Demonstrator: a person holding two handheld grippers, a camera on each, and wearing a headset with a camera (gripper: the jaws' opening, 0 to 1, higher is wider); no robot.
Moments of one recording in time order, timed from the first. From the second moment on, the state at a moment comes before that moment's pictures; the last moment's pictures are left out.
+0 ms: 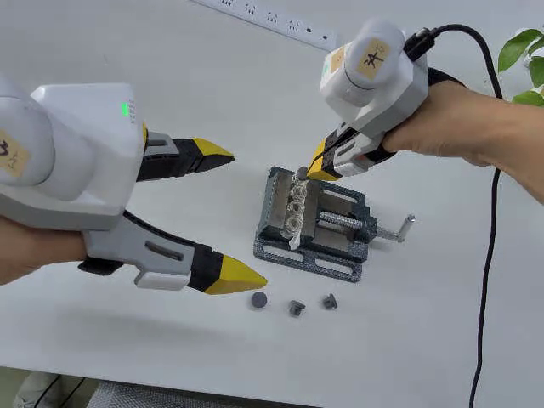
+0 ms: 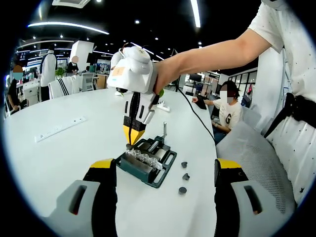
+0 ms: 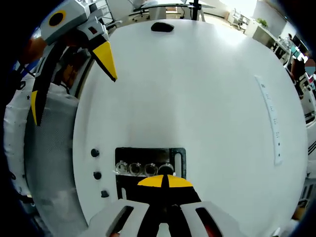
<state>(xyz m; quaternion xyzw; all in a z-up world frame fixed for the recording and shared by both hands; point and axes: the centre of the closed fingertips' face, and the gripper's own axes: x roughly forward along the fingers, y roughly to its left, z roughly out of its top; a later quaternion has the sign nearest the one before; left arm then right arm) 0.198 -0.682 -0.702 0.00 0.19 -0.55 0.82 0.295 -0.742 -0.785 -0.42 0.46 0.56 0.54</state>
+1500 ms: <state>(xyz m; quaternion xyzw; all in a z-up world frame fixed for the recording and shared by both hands) 0.192 -0.681 -0.686 0.03 0.19 -0.54 0.82 0.275 -0.786 -0.719 -0.29 0.41 0.53 0.69</state>
